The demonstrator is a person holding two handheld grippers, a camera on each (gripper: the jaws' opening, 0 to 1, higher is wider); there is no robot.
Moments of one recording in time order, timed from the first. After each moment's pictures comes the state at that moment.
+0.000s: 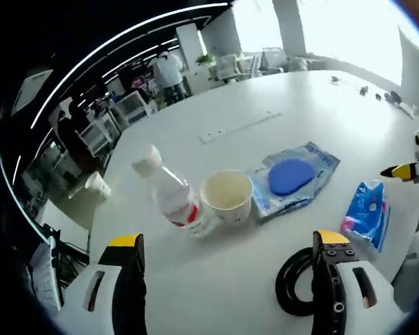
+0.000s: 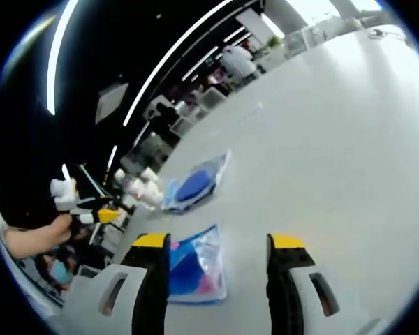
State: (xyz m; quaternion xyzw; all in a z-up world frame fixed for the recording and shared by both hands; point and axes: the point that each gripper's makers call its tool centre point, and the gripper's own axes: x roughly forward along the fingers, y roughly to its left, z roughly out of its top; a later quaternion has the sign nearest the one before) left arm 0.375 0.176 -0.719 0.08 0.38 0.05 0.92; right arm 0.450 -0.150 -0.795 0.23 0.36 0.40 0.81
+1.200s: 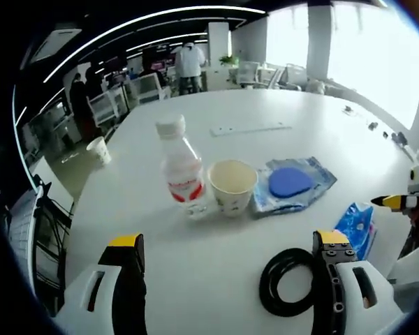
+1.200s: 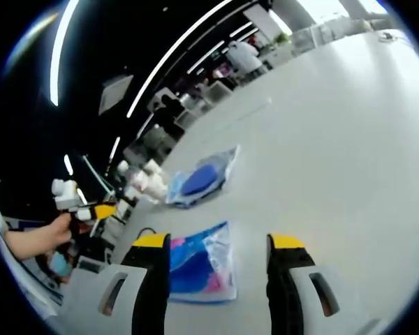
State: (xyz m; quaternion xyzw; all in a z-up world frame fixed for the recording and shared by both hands) left arm 0.355 0.174 -0.727 -0.03 0.37 0.07 0.93; right arm 0.443 -0.136 -0.792 0.21 0.37 0.42 0.80
